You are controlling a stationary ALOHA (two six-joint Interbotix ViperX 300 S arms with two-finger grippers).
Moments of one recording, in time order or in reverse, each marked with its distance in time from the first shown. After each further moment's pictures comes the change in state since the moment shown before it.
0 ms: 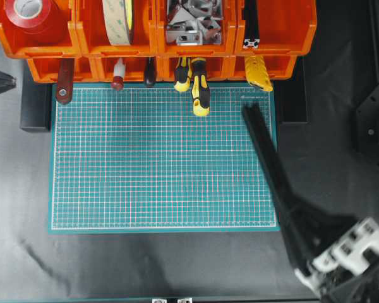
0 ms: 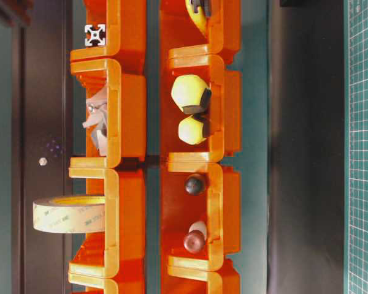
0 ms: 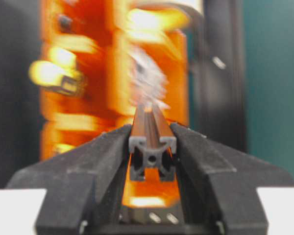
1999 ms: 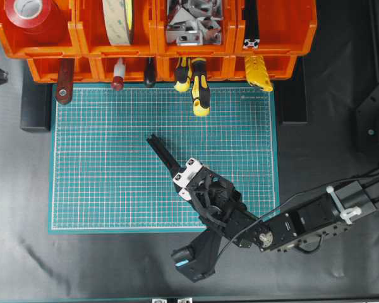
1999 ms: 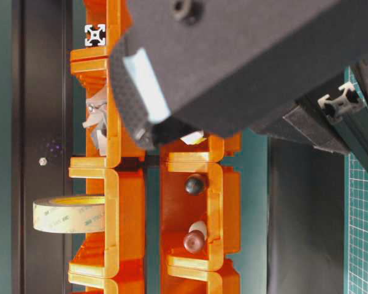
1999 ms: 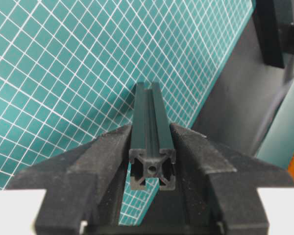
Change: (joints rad) left arm 0.008 -0.012 -0.035 0.000 0.035 -0.064; right arm -0.449 0.202 0.250 0.164 -0.887 -0.003
